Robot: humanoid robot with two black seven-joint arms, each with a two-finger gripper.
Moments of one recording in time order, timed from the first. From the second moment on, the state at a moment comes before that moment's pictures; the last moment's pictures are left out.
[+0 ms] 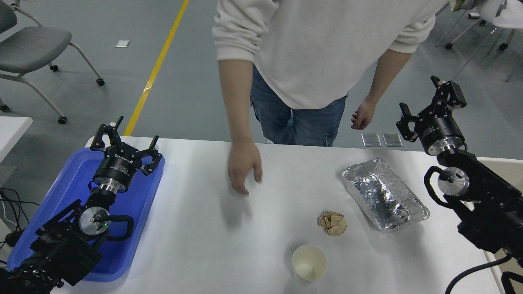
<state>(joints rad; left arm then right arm) -0.59 0.22 -0.90 -0.44 -0.08 -0.64 -0.34 0.67 -0.35 0.83 0.64 -0.17 0.17 0.40</state>
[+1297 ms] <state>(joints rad) -0.59 0.22 -0.90 -0.44 -0.08 -0.64 -0.34 0.67 -0.35 0.82 0.64 -0.17 0.17 0.40</state>
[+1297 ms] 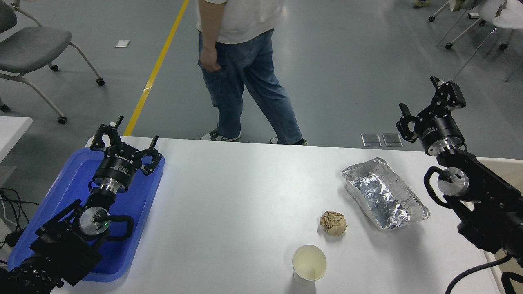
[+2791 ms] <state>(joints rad) -0.59 0.22 -0.90 -0.44 -0.08 -0.64 -0.34 1.46 -0.51 -0.91 0.84 -0.15 0.28 0.38</state>
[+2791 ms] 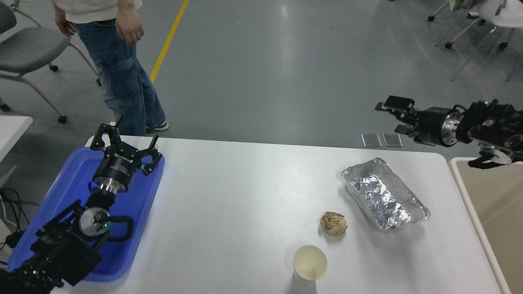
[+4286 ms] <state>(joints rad) -0.59 0.22 -0.90 -0.44 -0.08 -0.64 -0.34 1.75 -0.01 -1.25 1.38 -0.27 0.30 0.37</state>
